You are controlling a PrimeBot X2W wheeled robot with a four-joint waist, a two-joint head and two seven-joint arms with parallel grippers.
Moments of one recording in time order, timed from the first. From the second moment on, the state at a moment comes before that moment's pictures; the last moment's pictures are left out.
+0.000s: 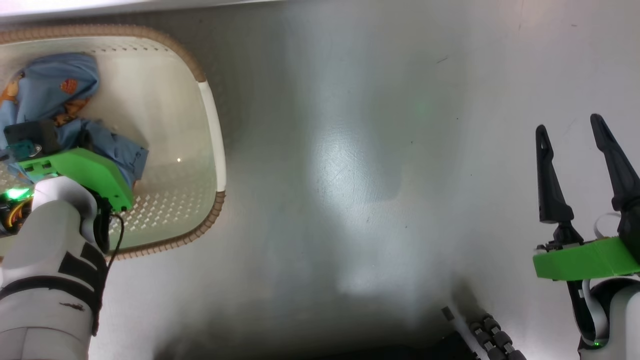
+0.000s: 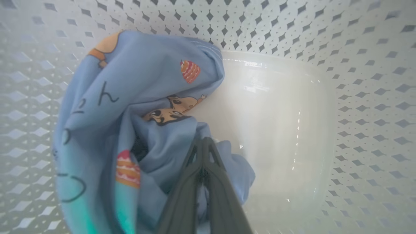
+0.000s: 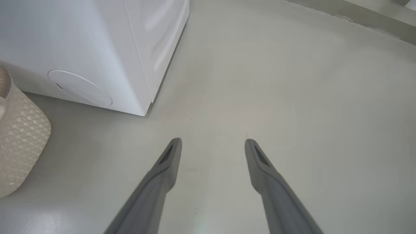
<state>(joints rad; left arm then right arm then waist) -1.01 0.15 -0.10 1.29 -0.28 0.01 -0.23 -0.21 -0.06 -0.14 -0.25 -0.04 0.13 -0.09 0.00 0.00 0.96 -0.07</state>
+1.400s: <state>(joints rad) -0.58 0.16 -0.12 0.90 -0.25 -0.06 -0.25 -0.26 -0.05 -0.07 -0.01 -0.02 0.13 -0.15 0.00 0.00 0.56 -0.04</state>
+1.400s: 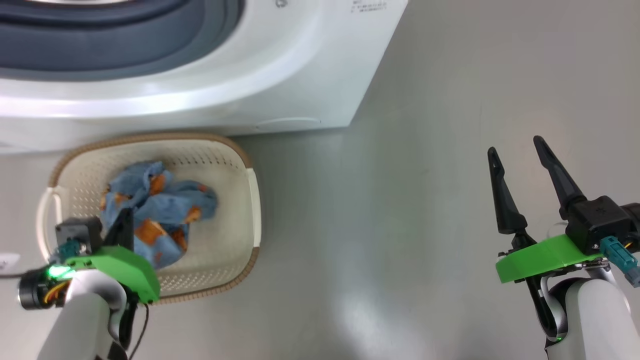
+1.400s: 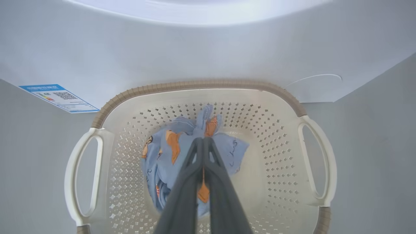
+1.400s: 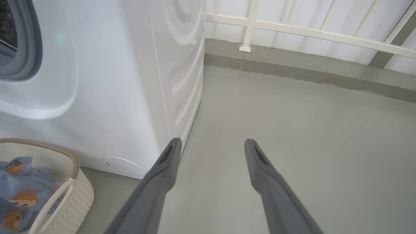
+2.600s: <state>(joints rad) -0.09 0.06 -0.01 0.28 -0.18 -0.09 -0.25 -0.12 -0.05 -0.09 0.06 0.04 0.13 -0.15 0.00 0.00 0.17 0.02</state>
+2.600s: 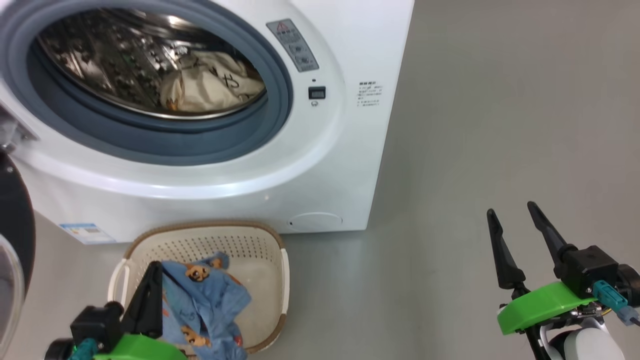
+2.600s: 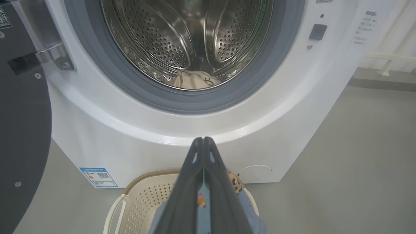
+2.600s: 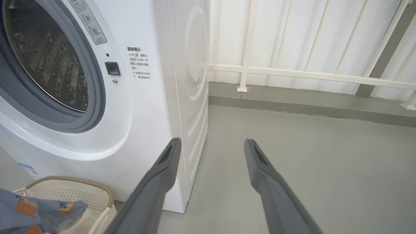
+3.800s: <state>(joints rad) -0.08 0.04 0.02 0.15 -0.15 -0.12 -0.25 -0.10 -0.05 -0.08 0.05 0.06 0.13 -0.15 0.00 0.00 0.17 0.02</state>
